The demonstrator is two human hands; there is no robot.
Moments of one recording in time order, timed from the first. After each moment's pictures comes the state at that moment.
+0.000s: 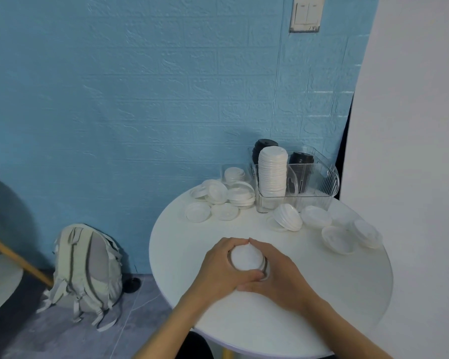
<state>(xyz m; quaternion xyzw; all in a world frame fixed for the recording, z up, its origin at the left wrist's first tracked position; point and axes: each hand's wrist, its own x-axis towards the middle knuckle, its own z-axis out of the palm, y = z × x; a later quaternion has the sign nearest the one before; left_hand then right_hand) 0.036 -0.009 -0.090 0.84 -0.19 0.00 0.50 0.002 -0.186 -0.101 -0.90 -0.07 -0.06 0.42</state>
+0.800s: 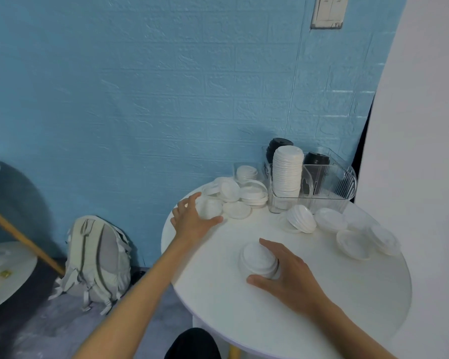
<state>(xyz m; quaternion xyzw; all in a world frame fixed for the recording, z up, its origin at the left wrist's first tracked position) 0.154 0.049 -0.082 0.91 0.04 0.09 0.39 0.003 -0.184 -0.098 -0.94 -0.06 -0.08 0.33</state>
